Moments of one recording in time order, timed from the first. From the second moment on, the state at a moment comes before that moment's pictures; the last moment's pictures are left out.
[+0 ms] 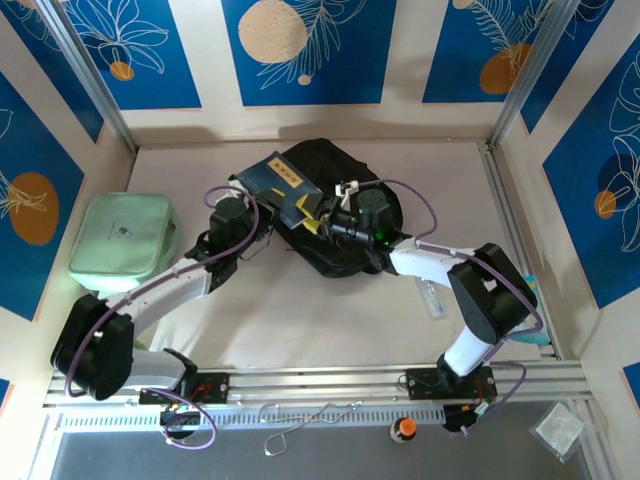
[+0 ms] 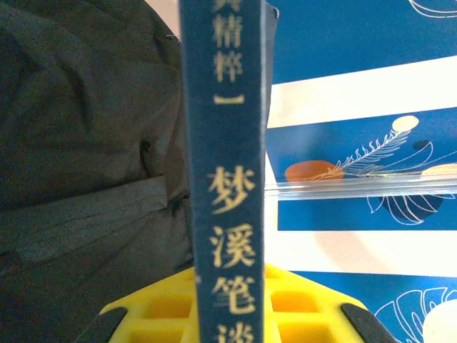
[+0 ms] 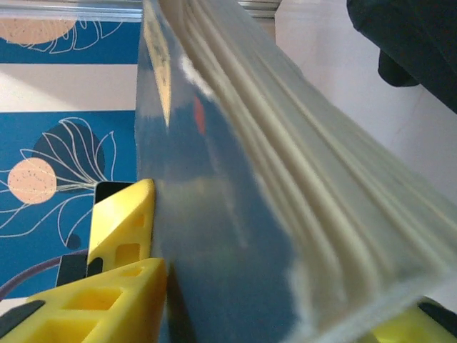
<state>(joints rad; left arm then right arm) -0.56 1.33 0.77 0.37 -0.02 -1.39 0.60 1.65 0.87 0.64 -0.49 1.46</state>
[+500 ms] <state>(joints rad) -0.56 1.33 0.89 0.08 0.00 -1.10 0.48 1.58 0.88 0.41 -0.52 1.36</state>
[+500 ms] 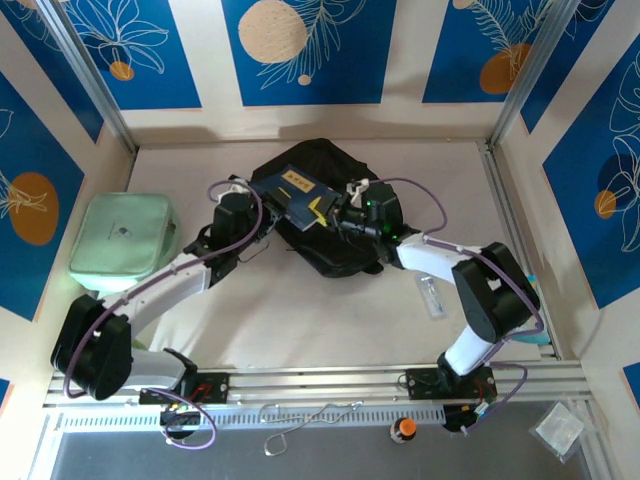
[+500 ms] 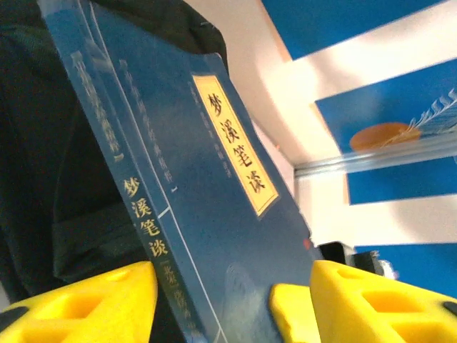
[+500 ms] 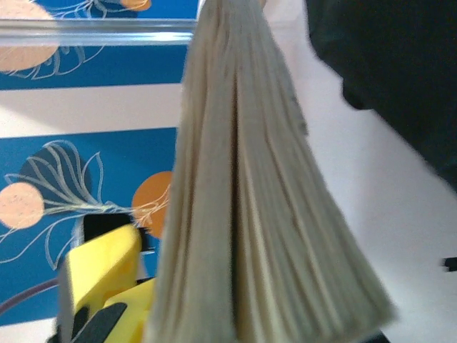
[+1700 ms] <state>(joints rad) -0.92 2.09 1.73 -0.59 0.19 -0.23 -0.06 1.09 0.86 -0.44 -0.40 0.91</state>
